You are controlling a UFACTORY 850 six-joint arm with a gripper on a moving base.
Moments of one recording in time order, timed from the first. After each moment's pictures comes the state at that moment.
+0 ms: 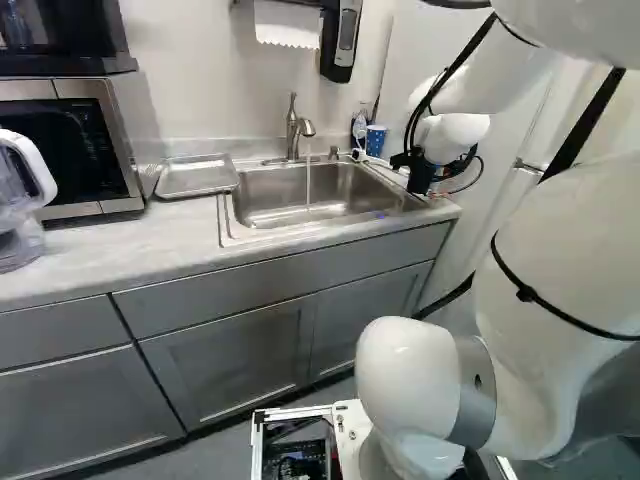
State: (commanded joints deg) arm -22.4 6.5 -42.7 11.1 8.7 -13.5
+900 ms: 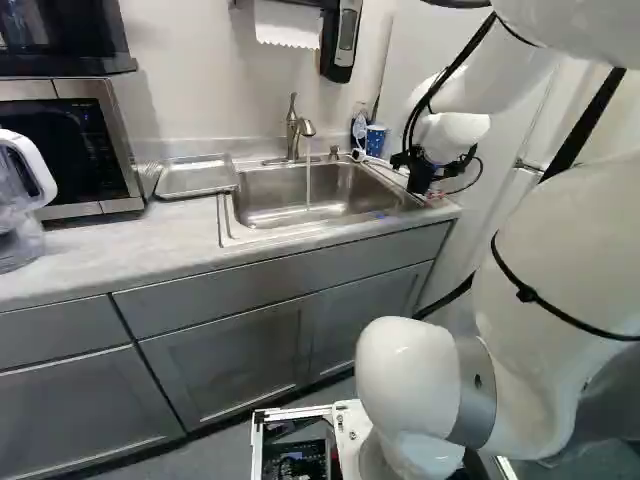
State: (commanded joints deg) arm -22.2 6.7 -42.5 14.8 8.7 -13.5
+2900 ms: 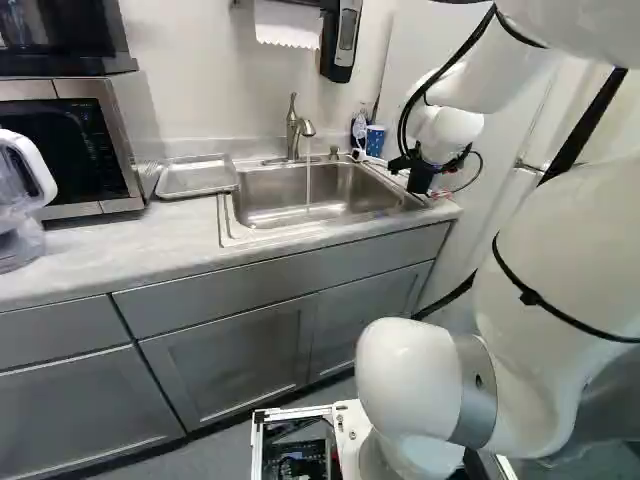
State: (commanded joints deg) arm -20.9 6.8 -42.4 27.3 8.7 -36.3
